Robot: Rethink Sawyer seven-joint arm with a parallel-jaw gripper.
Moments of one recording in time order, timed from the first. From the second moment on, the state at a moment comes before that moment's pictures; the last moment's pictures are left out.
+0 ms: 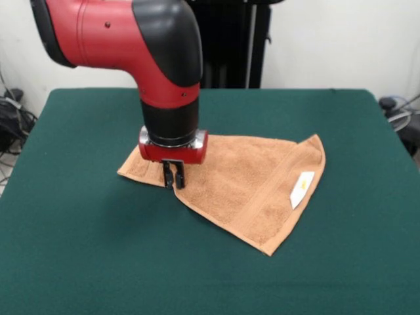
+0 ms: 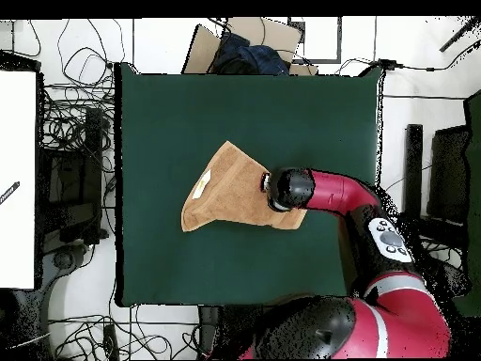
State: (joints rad) arm -0.54 -0.41 0.22 1.51 -0.33 0.56 1.70
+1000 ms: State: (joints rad) arm -0.56 -0.40 0.36 1.33 -0.34 0.71 1.70
